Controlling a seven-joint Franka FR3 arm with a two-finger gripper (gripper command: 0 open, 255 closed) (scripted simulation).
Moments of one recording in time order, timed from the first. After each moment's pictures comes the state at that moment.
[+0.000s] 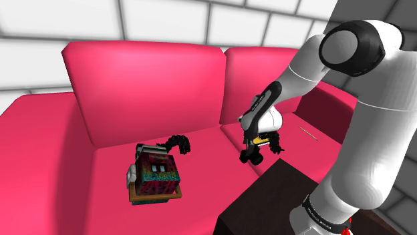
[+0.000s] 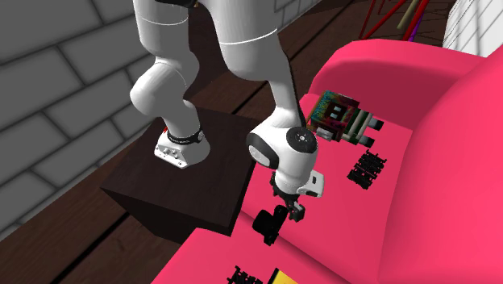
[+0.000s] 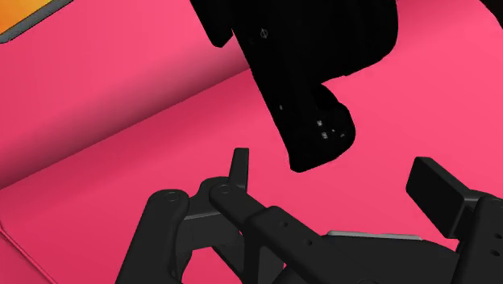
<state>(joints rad) -0.01 0.25 -0.26 -2.63 0.18 2.88 -1.21</state>
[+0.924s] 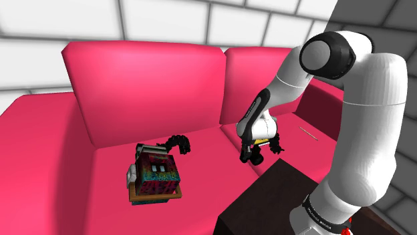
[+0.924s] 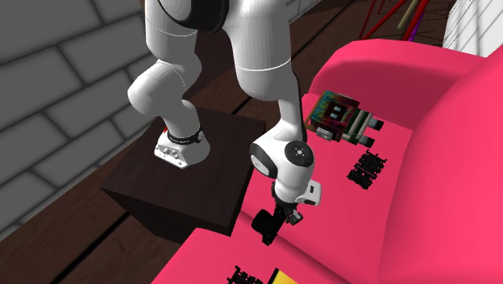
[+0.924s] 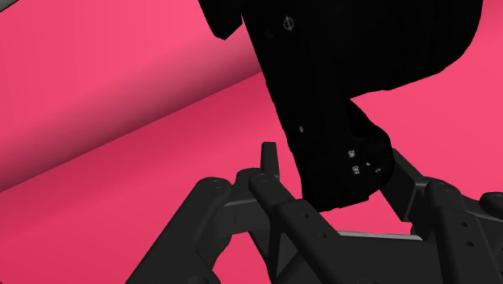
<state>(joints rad) -0.11 0.40 -0.15 -2.58 0.28 2.99 -1.31</state>
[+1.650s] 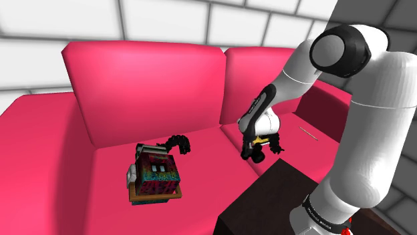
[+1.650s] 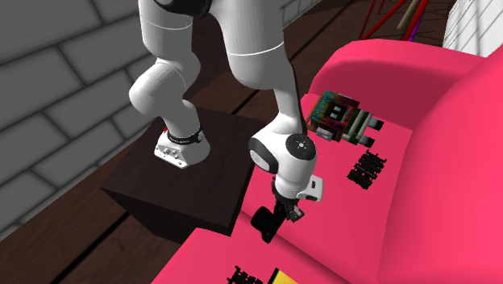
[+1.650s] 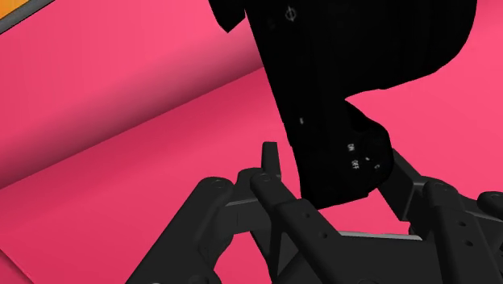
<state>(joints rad) -0.05 0.32 -0.21 -2.61 0.23 2.92 -1.27</state>
